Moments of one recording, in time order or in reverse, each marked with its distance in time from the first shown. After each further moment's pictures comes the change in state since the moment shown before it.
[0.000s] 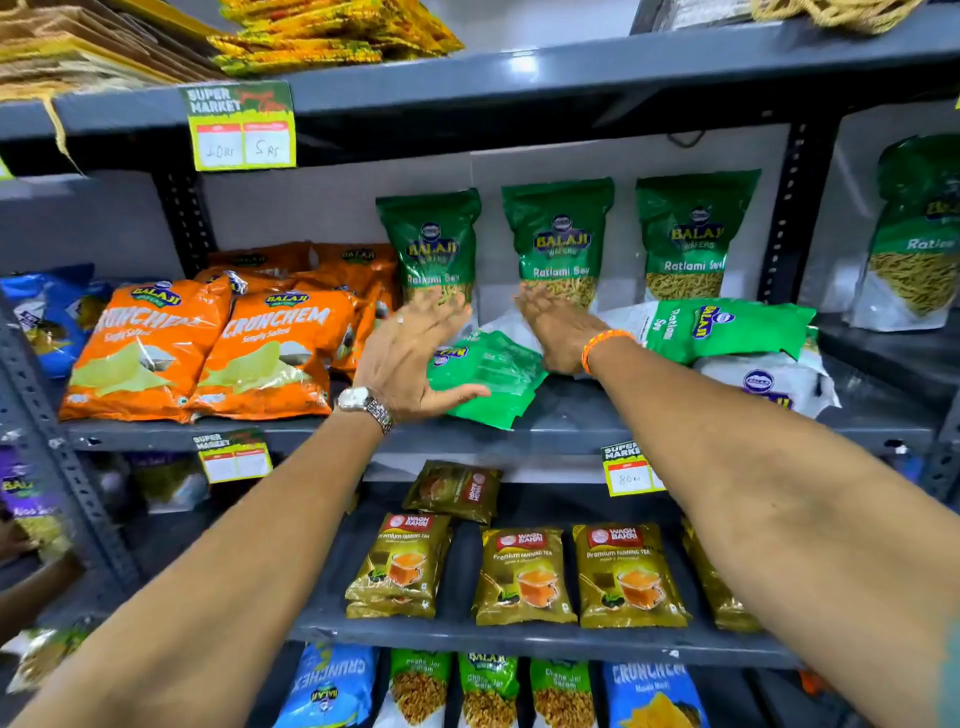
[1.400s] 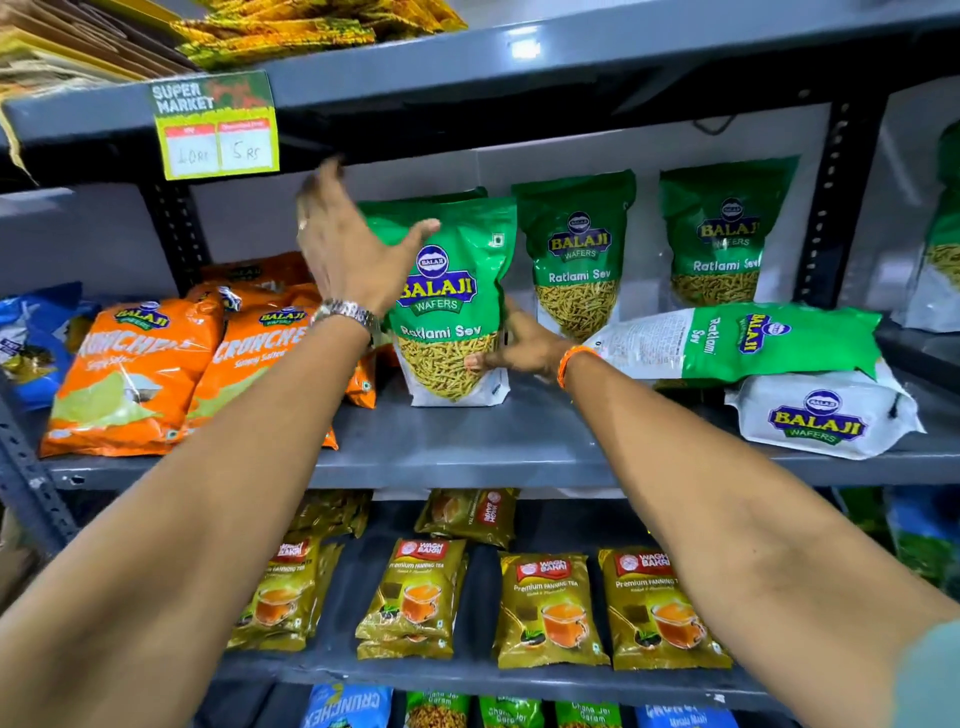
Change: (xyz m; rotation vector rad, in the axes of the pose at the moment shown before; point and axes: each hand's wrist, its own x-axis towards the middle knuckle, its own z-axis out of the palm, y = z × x) left_hand 0.111 -0.080 -0.052 -0.063 0.487 -0.775; right_hand 0.071 -0.041 -0.010 1.228 0.066 -0.003
